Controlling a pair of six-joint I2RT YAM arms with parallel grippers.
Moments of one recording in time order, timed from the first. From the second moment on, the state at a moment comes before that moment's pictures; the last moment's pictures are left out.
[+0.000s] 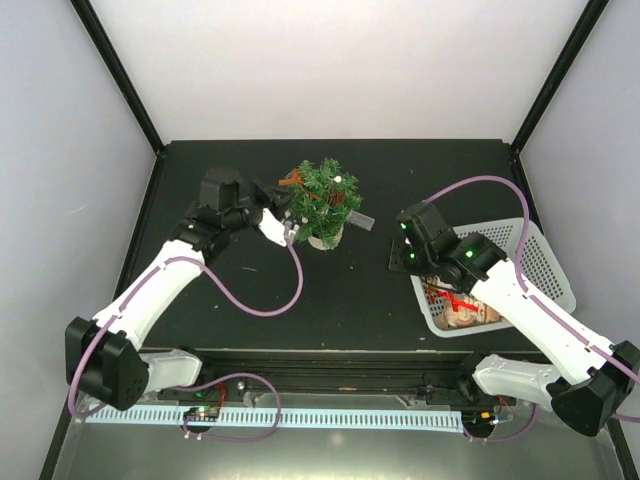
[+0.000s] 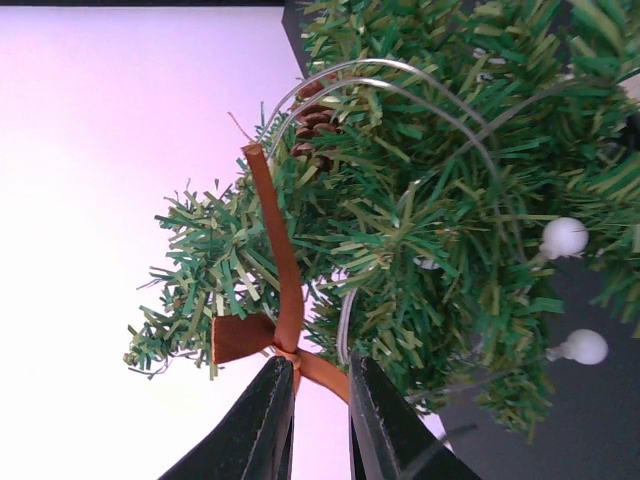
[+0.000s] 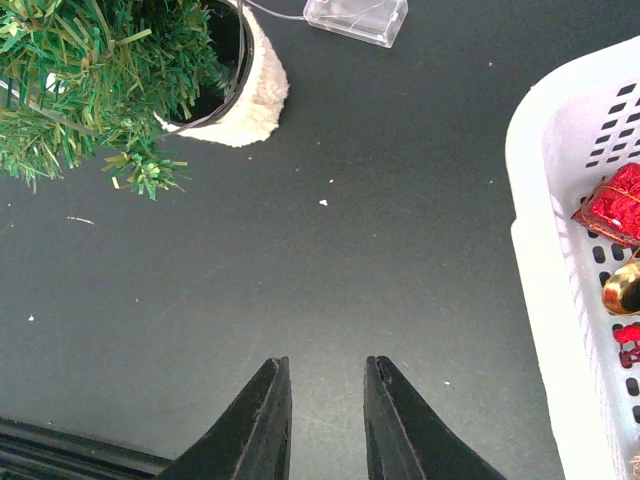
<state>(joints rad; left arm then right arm) -0.36 1.26 1.03 -0.20 0.41 1.78 0.70 1.13 1.12 -0.94 0.07 0.76</state>
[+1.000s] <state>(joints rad) -0.16 1.62 1.70 -0.89 0.80 0.69 0.70 1.13 1.17 -0.94 0.07 0.75</state>
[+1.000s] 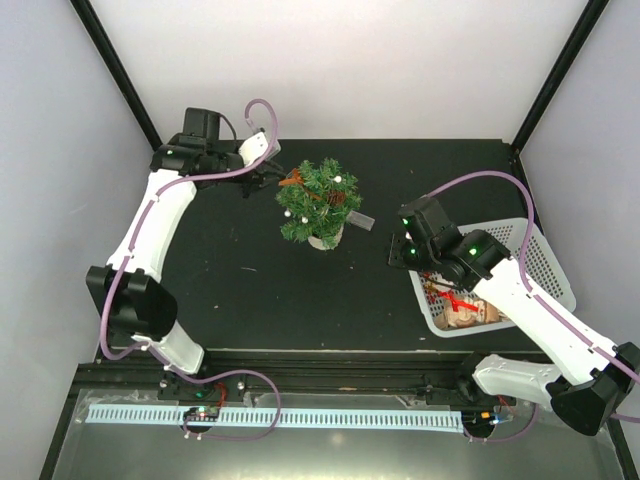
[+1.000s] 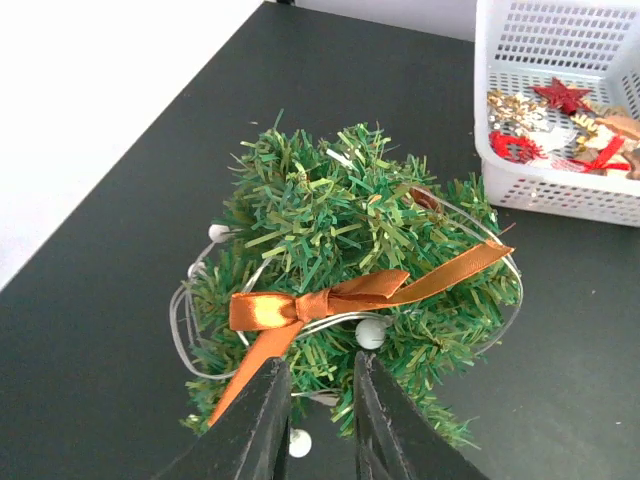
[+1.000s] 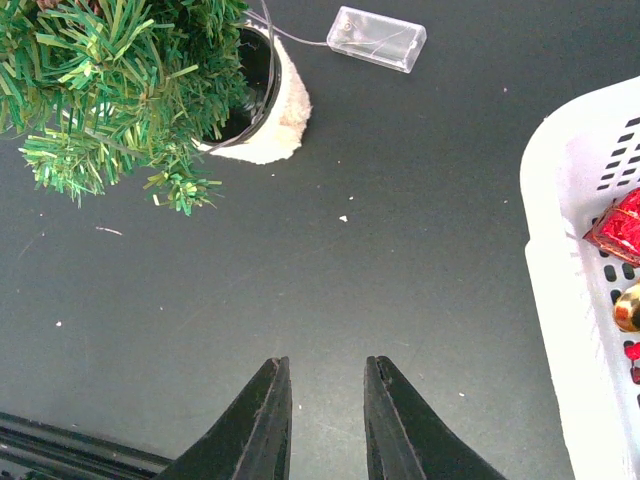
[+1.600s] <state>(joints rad) -0.20 1.68 1.70 -0.82 0.73 0.64 0.70 1.15 1.17 -0.94 0.05 0.76</state>
